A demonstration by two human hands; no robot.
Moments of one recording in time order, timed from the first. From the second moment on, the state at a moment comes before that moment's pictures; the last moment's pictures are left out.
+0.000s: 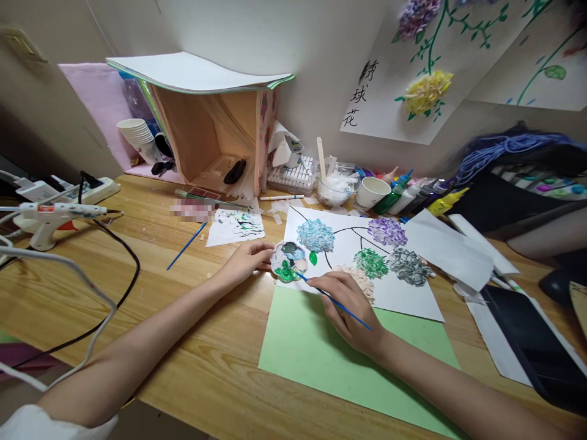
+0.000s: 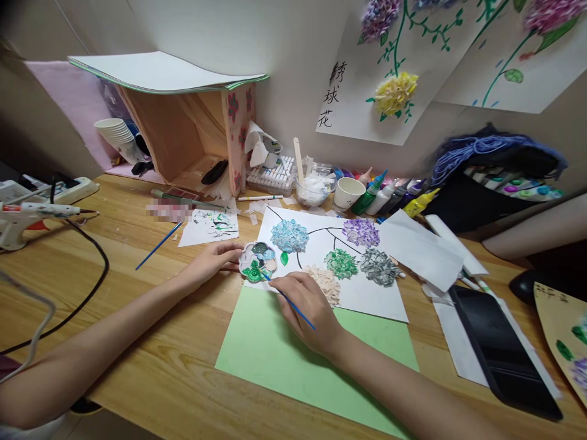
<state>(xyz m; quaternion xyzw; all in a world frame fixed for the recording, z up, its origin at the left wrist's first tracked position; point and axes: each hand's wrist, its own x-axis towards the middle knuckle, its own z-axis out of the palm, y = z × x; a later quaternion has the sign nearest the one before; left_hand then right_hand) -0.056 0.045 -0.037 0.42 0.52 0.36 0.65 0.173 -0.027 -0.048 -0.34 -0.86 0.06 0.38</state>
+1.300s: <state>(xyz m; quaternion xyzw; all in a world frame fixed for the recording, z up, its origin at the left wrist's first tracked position) -0.056 0.046 -0.035 0.42 0.51 0.35 0.66 0.165 -0.023 -0.047 -0.42 -0.84 -0.05 0.35</state>
